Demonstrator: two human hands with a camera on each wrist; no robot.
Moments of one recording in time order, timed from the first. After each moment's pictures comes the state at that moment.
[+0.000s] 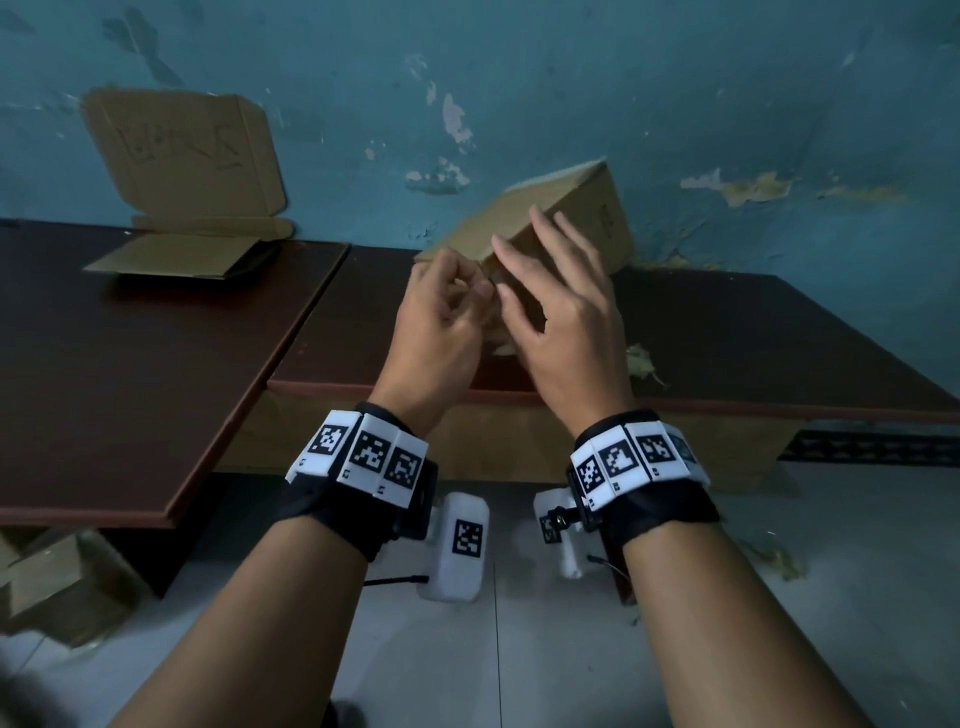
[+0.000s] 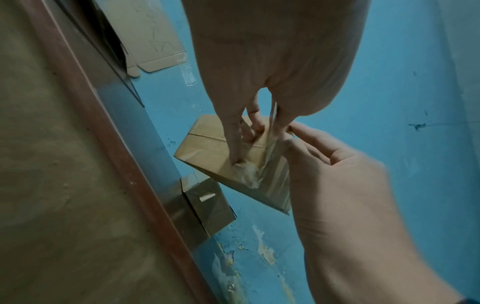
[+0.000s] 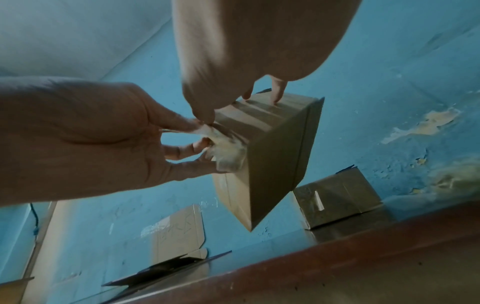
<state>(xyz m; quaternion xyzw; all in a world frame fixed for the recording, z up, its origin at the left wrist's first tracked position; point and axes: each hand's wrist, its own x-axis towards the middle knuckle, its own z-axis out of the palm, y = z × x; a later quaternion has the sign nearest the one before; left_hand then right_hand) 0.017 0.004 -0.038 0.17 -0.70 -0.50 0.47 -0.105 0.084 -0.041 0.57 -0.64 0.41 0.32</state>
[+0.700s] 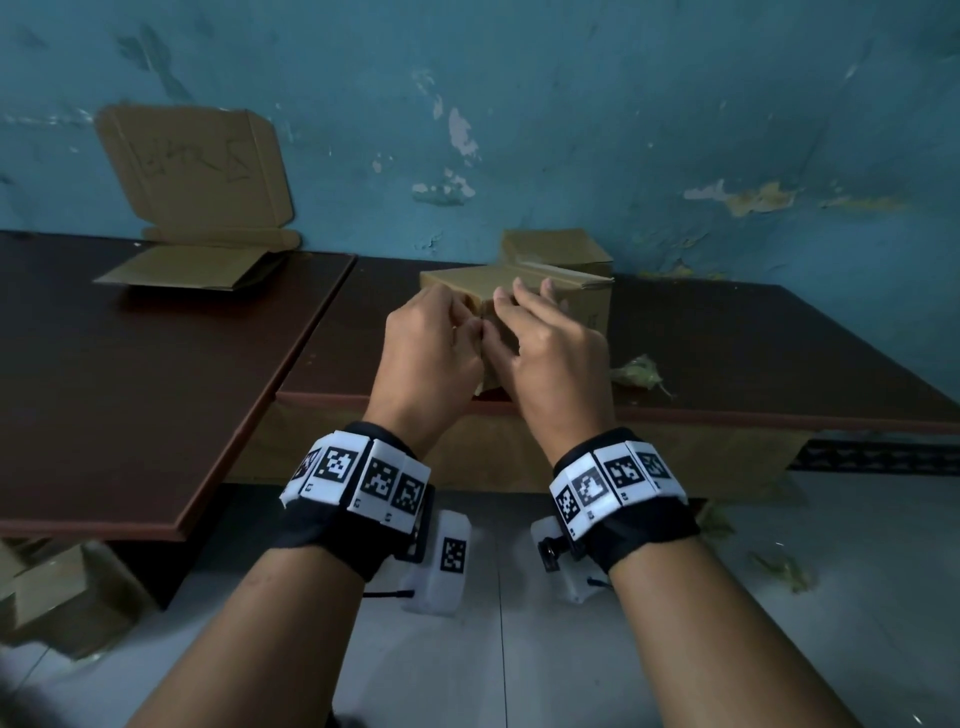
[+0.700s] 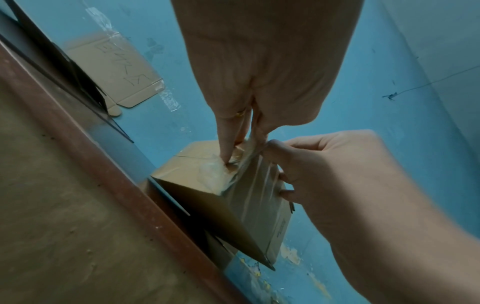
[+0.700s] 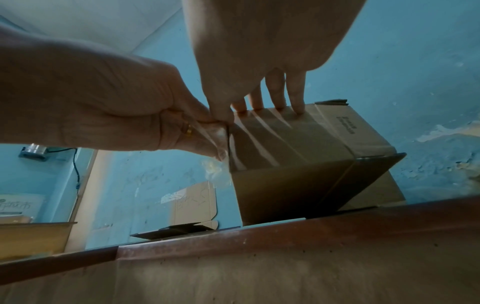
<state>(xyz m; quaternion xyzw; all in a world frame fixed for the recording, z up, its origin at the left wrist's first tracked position) 0.032 -0.004 -0.044 0.25 -0.80 -0.28 0.47 -0.092 0.067 -0.067 0.53 -0.67 0.38 0.35</state>
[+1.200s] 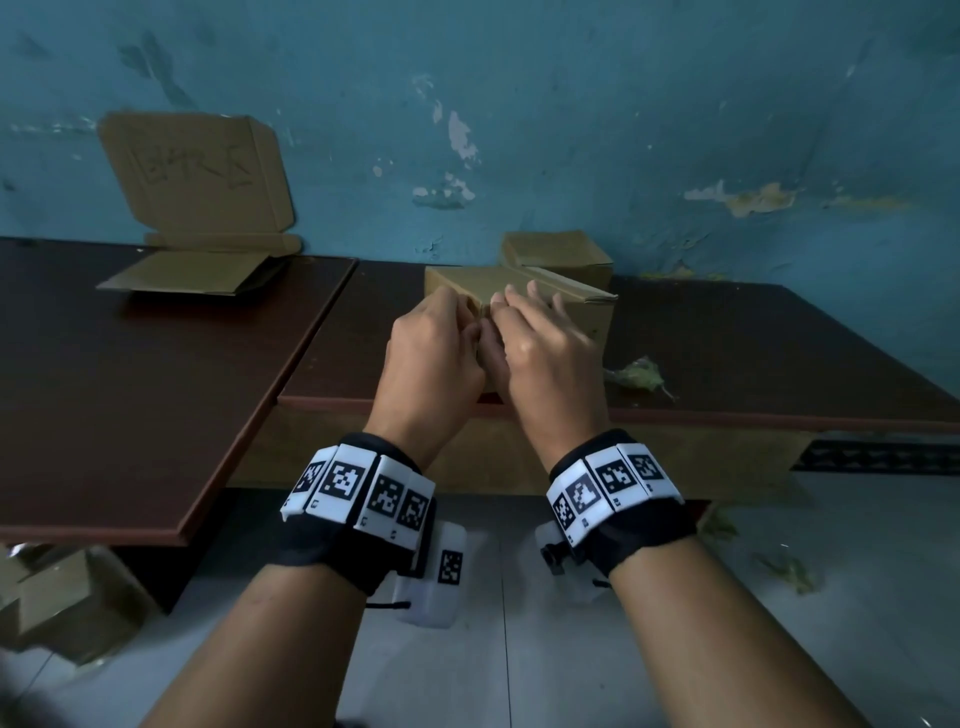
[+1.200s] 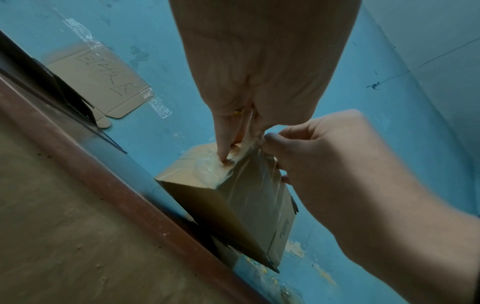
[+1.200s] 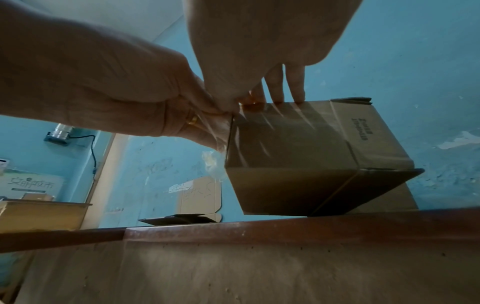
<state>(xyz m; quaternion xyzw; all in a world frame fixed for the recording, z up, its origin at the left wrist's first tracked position) 0.034 0.002 -0.043 0.23 -0.82 -0.23 0.47 -0.087 0.064 -0.067 0.54 -0.64 0.34 0.42</state>
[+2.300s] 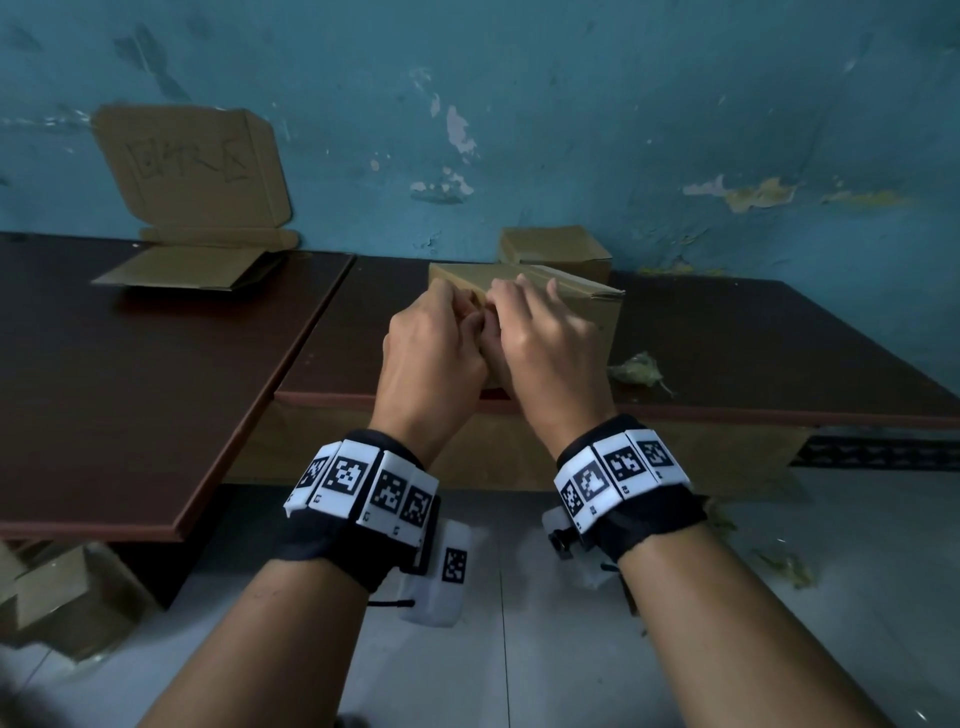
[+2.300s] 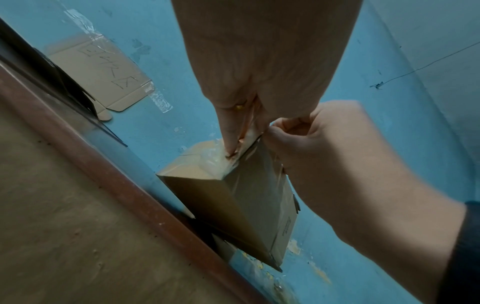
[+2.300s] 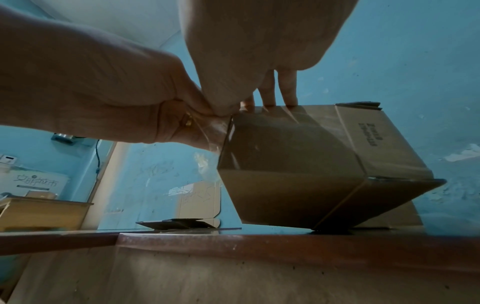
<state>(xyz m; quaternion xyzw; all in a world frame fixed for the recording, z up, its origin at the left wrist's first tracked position) 0.034 0.010 -0.039 0.28 -0.80 -0.27 0.47 -0.085 0.072 -0.050 0.54 -0.62 0.29 0.48</state>
